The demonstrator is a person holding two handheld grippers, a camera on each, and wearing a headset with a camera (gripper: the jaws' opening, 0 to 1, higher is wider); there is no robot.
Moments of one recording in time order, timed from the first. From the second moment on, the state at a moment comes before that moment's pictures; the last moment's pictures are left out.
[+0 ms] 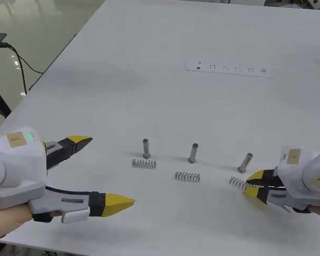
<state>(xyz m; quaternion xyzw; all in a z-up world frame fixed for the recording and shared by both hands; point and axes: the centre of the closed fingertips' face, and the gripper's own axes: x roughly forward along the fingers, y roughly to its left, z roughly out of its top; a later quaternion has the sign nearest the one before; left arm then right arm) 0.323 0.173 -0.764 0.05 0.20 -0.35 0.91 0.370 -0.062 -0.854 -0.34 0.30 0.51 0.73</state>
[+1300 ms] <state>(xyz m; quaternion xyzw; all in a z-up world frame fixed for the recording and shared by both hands) 0.323 0.095 -0.767 0.03 0.22 -0.53 0.82 0.329 -0.021 -0.805 -0.37 0.24 0.60 0.67</state>
